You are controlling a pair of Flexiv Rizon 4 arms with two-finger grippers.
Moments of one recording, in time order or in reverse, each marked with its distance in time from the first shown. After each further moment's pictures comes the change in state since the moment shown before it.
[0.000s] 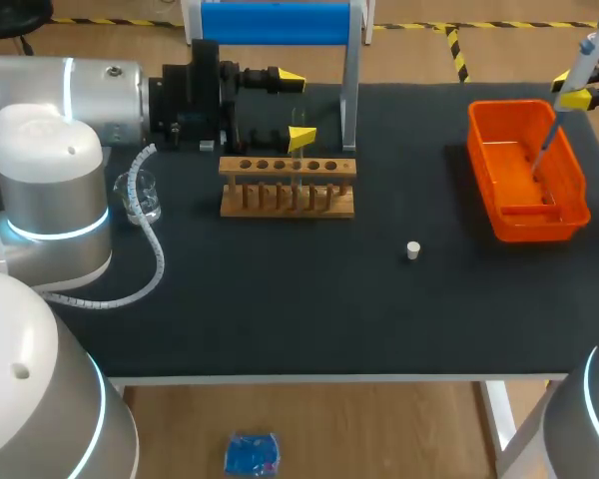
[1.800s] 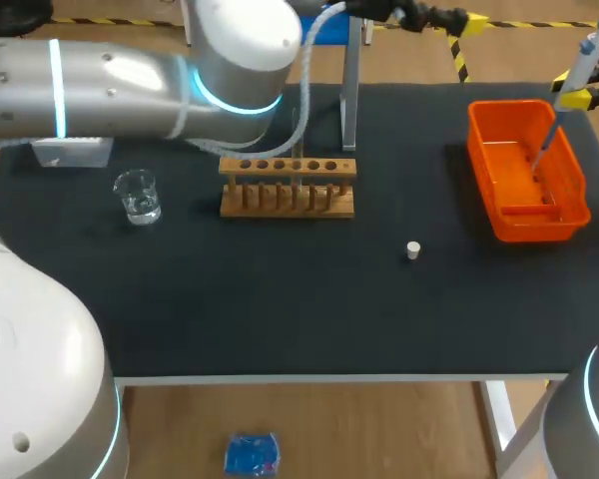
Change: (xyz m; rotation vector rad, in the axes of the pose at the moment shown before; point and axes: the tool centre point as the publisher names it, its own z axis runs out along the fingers) left arm -0.089 -0.096 0.220 -0.154 0.009 -0.129; right arm 0.000 0.000 0.000 -0.001 0.001 0.000
